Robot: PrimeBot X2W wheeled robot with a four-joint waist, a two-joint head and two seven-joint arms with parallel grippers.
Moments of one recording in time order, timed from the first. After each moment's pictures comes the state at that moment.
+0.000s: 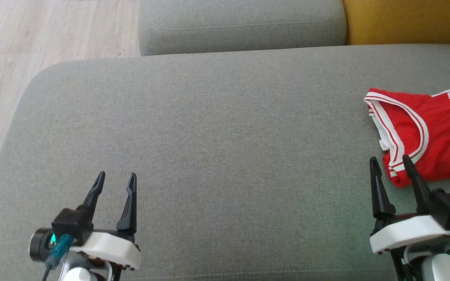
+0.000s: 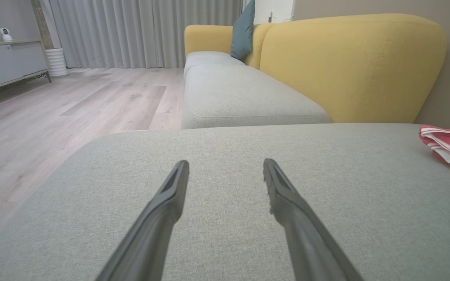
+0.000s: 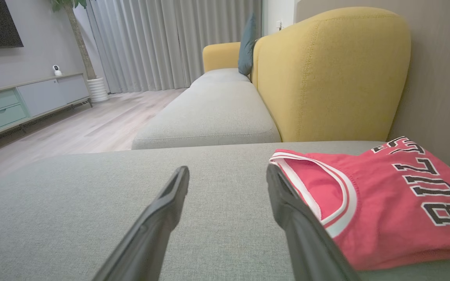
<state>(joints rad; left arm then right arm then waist) 0.02 0.16 -0.22 0.14 -0.21 0.04 -0.24 0.06 -0.05 -0.04 0.03 0.12 0.13 -0.04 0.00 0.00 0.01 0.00</state>
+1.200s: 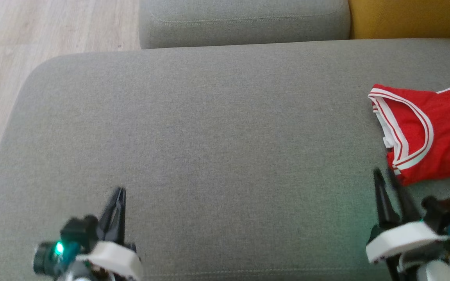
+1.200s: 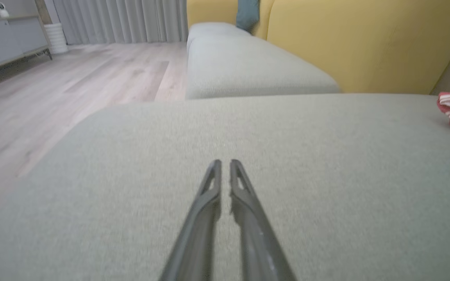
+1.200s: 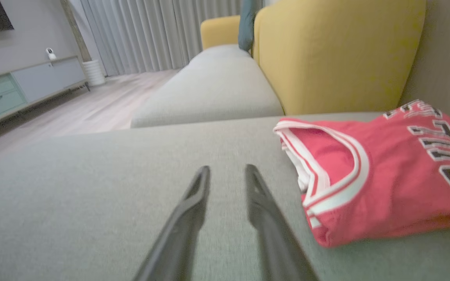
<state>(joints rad) 0.04 0.18 -0.25 0.15 -0.21 0.07 -0.21 0.06 -0.04 -0.03 0.06 0.13 0.13 -0.04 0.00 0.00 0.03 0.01</state>
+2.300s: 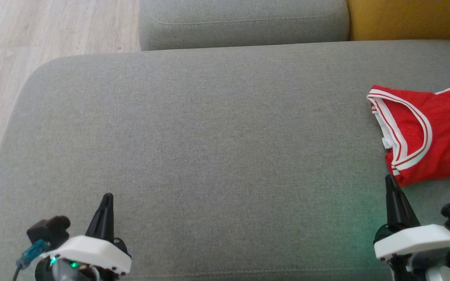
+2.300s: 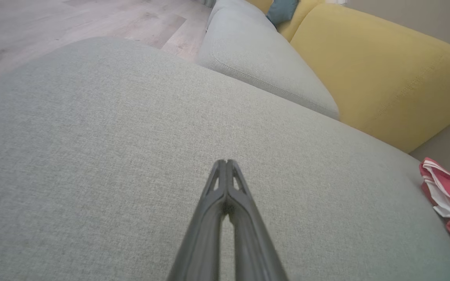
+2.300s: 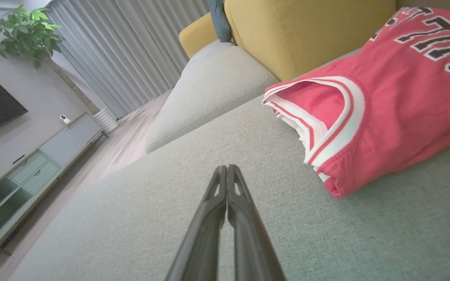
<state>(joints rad) 0.05 0.15 -0.18 0.21 -0.57 0.02 -0.14 0.07 -0.04 -0.04 0.15 0.52 0.13 -0.02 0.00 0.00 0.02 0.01</state>
